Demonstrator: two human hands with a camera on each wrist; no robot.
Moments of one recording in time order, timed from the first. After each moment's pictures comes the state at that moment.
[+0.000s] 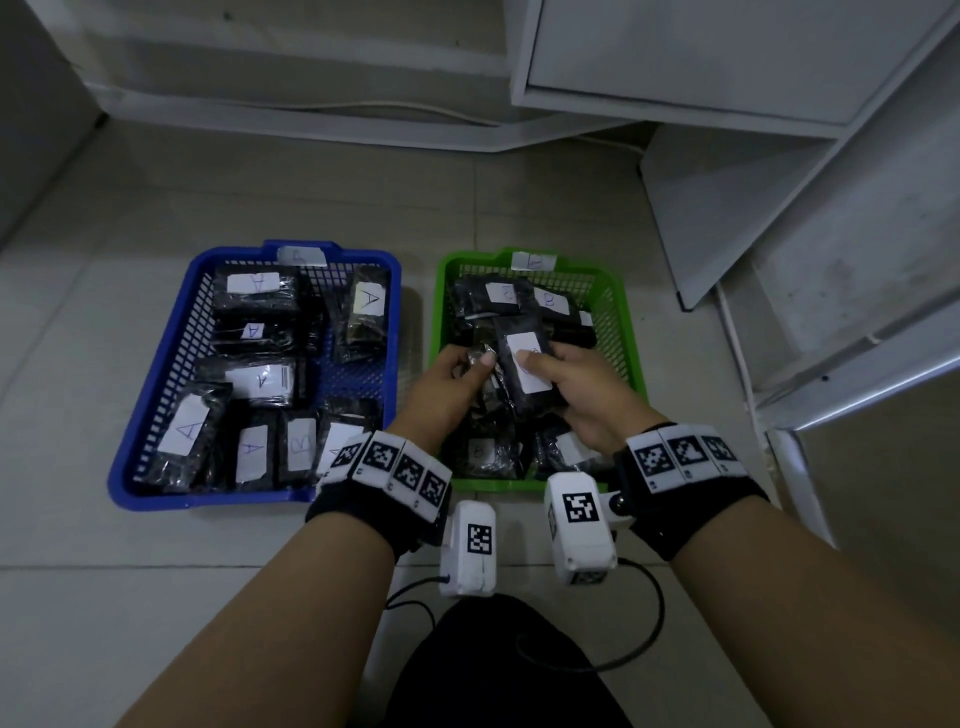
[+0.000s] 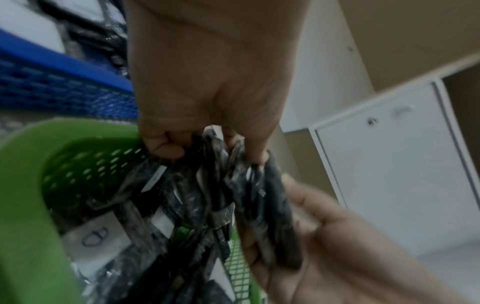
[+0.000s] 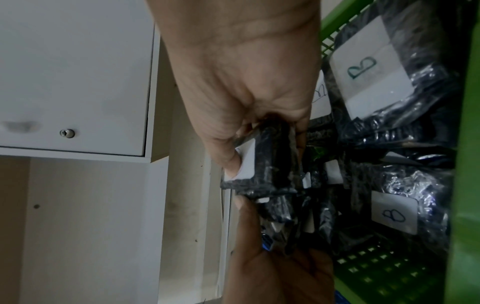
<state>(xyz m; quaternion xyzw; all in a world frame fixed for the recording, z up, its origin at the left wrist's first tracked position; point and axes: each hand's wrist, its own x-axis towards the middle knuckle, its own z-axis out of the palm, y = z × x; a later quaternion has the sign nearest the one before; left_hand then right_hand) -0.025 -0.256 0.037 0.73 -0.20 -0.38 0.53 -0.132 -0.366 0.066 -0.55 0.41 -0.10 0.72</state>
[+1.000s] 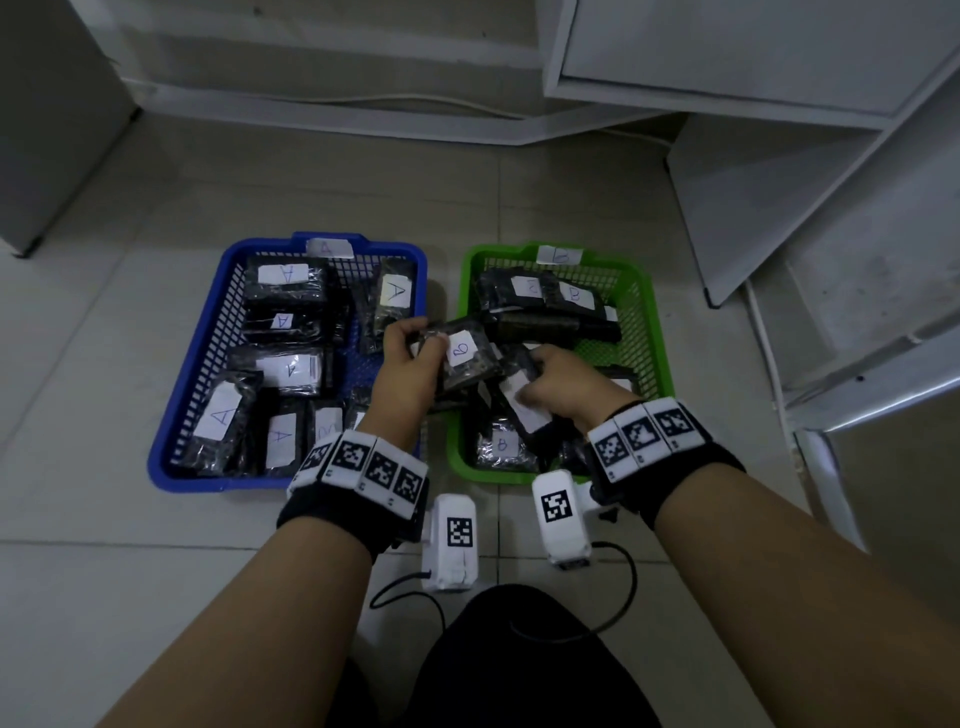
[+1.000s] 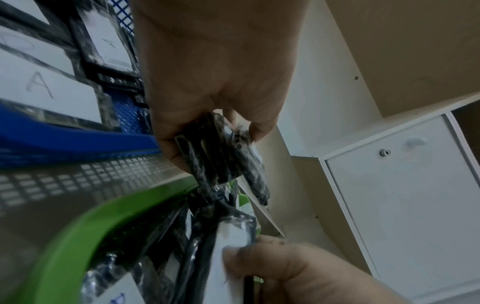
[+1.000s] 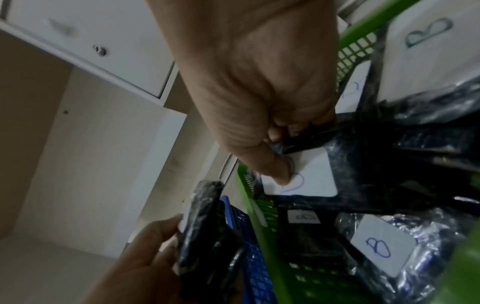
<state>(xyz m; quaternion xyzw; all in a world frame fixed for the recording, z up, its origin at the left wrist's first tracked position) 0.014 -0.225 0.028 0.71 -0.08 -0.31 0.63 -0.100 -0.361 0.045 -0.79 0.42 0.08 0.44</state>
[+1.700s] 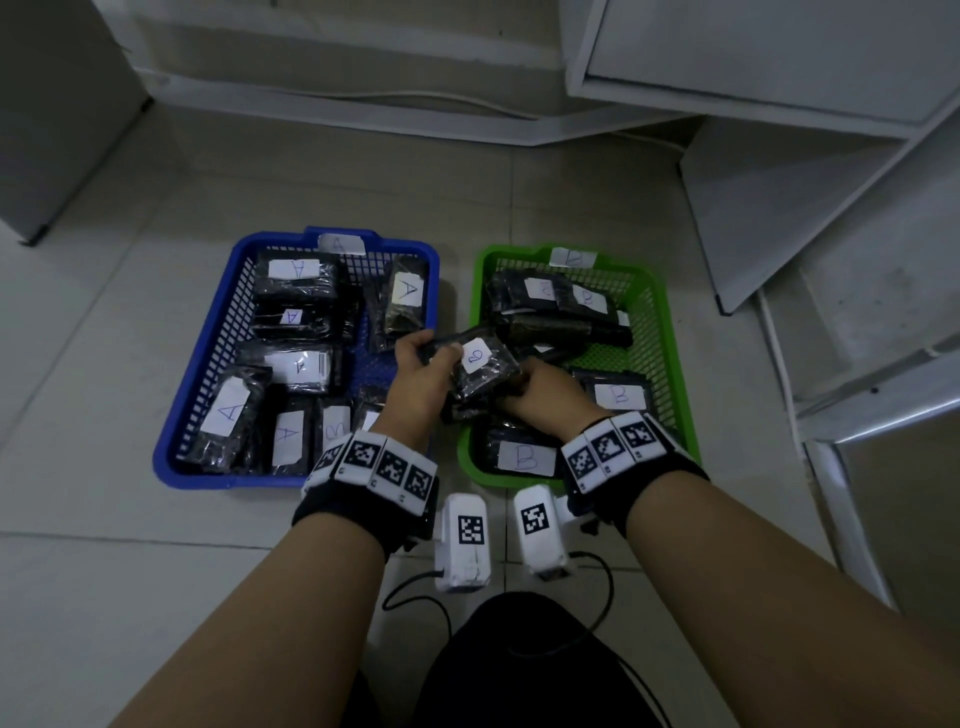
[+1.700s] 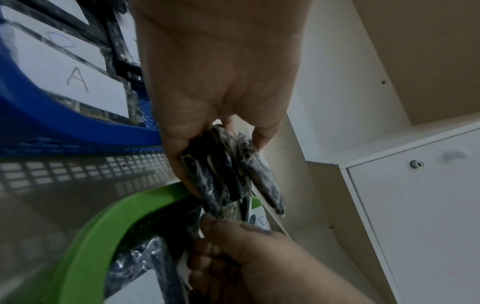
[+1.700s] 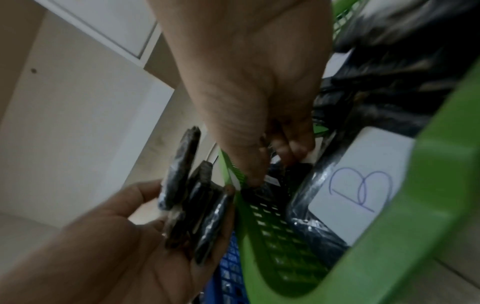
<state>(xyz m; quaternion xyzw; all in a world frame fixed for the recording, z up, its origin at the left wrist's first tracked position) 0.015 -0.223 0.017 0.67 -0.01 -0.39 0.63 -0.083 -0.341 0.028 -0.87 0.35 0.14 0.33</state>
